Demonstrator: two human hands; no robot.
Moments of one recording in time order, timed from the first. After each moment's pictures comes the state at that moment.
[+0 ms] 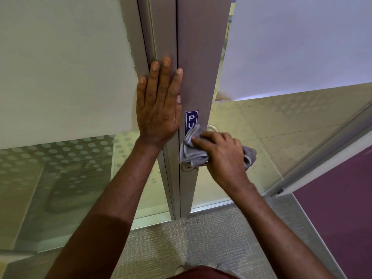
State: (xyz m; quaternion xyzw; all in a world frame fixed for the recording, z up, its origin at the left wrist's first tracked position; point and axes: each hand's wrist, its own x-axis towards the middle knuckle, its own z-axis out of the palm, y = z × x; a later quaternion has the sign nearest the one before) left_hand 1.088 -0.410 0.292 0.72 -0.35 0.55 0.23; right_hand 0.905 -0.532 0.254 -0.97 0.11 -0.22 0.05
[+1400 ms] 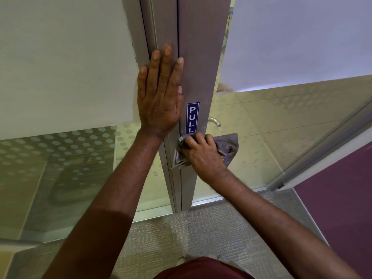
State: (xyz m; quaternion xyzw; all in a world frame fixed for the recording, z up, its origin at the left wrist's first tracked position) left_hand 1.080 -0.410 0.298 0.73 -0.33 0.55 0.23; right_hand 0.929 -0.501 0.221 -0.99 0.01 -0.08 -0.11
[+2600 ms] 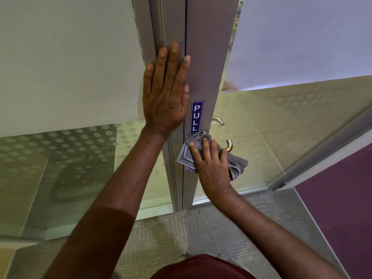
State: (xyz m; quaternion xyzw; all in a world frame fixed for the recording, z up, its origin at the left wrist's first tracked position) left_hand 1.084 -0.408 0.296 0.73 -0.34 0.54 0.23; right_hand 0.902 -0.485 0.184 -0.98 0.15 -0.01 -0.09
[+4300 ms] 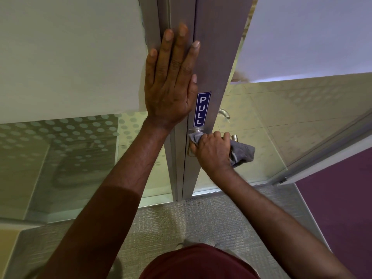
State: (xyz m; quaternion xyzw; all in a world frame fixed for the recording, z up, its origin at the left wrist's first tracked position) left_hand 1.086 -0.412 0.292 0.73 -0.32 0.56 0.23; right_hand 0.953 -0.502 0.191 -0.97 0.22 -0.04 -0.09
